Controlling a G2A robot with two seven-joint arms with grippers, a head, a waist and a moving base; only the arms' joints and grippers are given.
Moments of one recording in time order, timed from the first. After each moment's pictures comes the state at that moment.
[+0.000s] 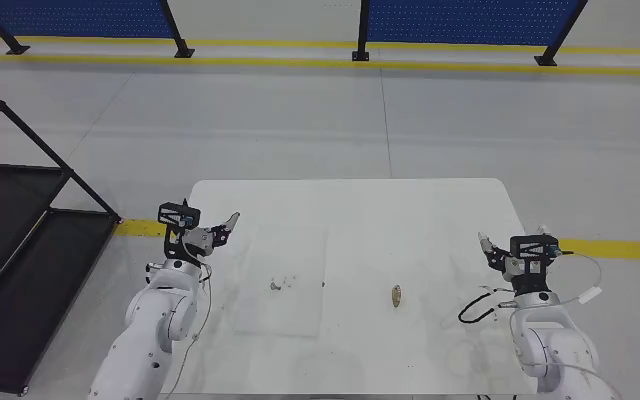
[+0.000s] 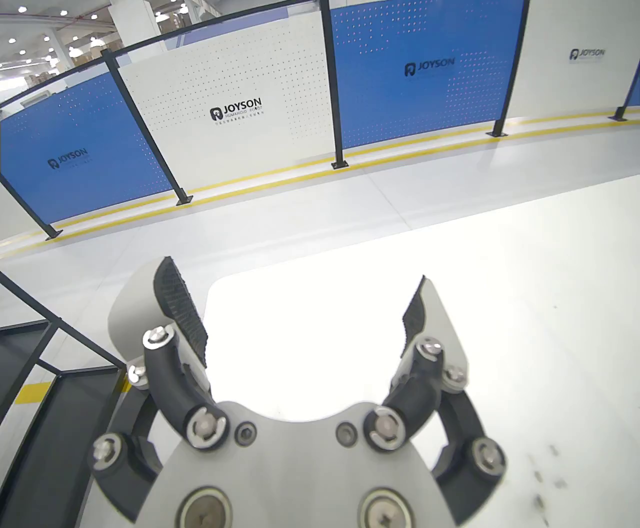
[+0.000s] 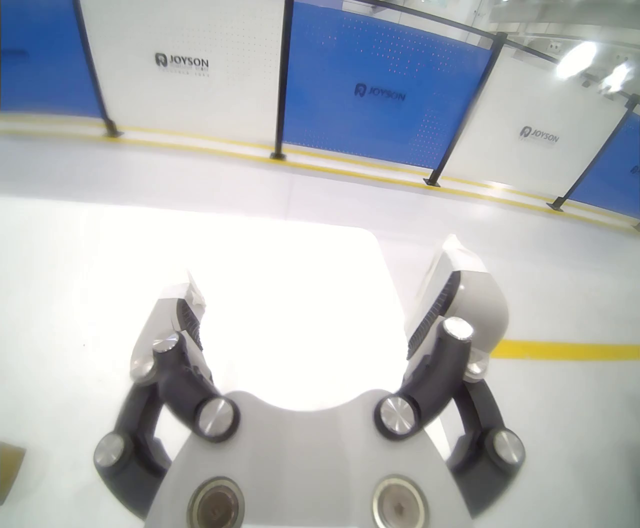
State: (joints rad) left arm 1.72 -1.15 -1.61 -1.83 1.29 -0.02 -0.04; right arm -1.73 -1.15 1.60 -1.80 -1.33 0.00 0.00
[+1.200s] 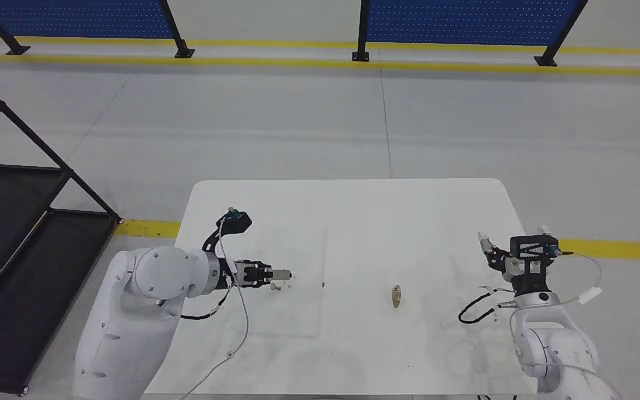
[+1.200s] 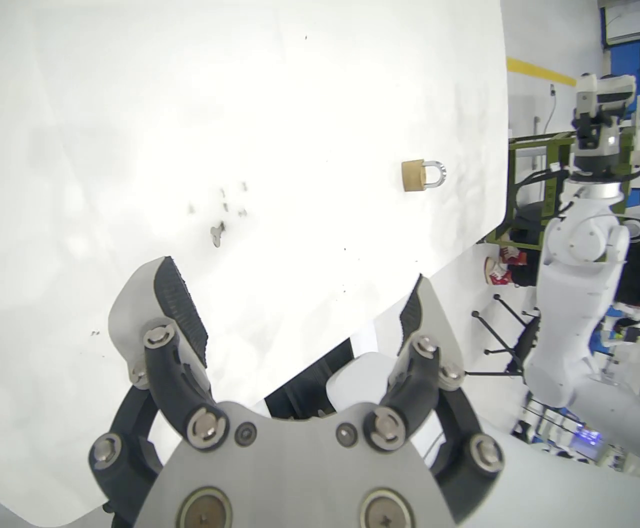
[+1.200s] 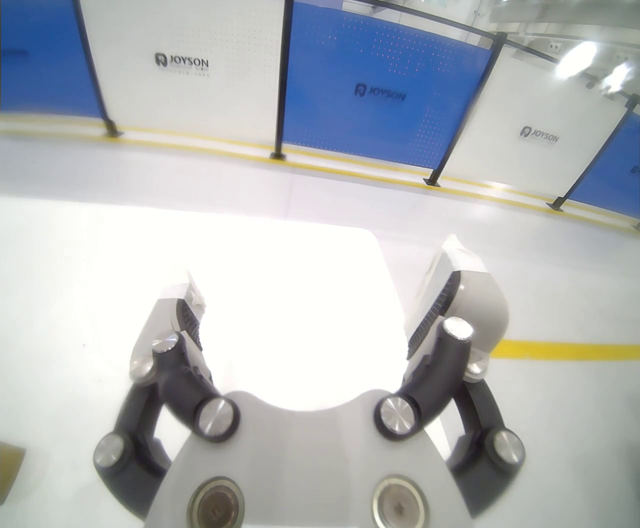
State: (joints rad) left arm 1.51 -1.13 -1.58 -2.04 0.53 0.25 -1.47; right arm -1.73 -1.15 1.60 -1.80 -1.33 0.00 0.00
